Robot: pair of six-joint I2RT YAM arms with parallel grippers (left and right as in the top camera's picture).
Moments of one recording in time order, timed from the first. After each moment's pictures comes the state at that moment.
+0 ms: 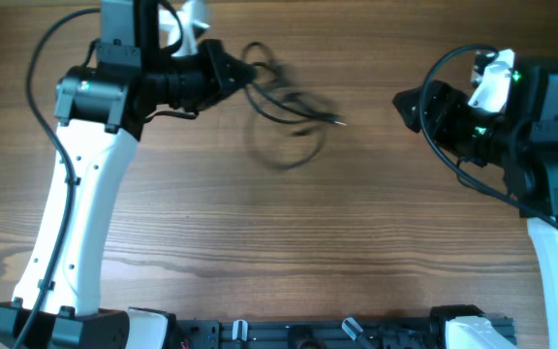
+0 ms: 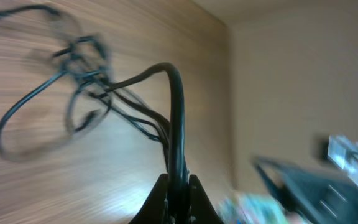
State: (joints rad) left arm -0.19 1.55 1.68 -0.92 0.72 -0.60; right arm 0.05 1.21 1.39 -0.97 -0.44 0.57
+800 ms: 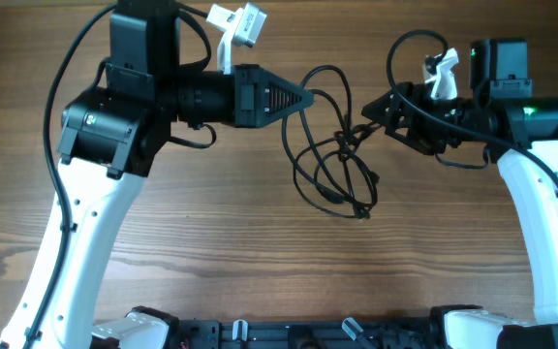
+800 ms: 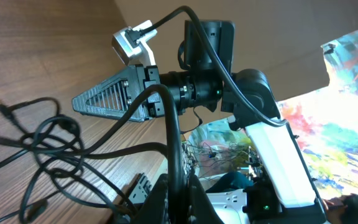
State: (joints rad) left arm -0.33 1.44 1.68 -0.80 1.06 -0.54; right arm 0.05 1.44 1.39 -1.01 -0.70 0.50
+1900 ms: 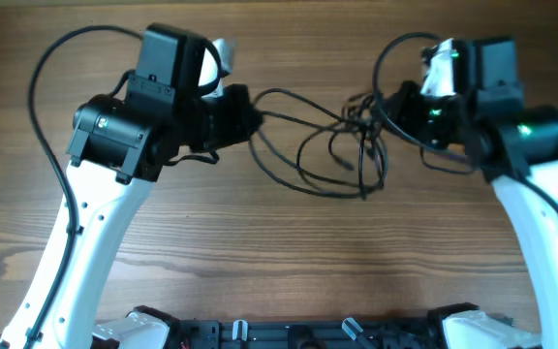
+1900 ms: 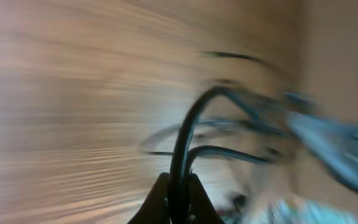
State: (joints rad) left arm -0.38 1.44 1.68 -1.19 0.27 -0.68; right arm 0.20 1.34 1.48 -0.99 -0.38 0.60
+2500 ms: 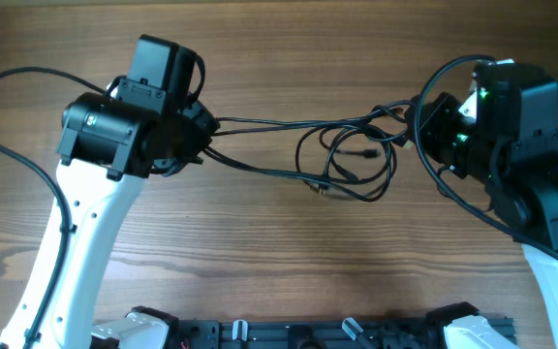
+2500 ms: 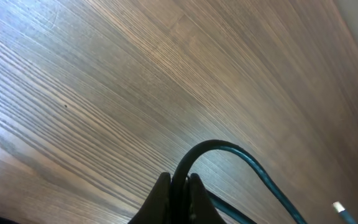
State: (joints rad) left arm -0.32 1.44 1.68 -1.39 -0.04 -1.04; right arm 0.26 1.18 1.50 -1.08 -0.06 0.85
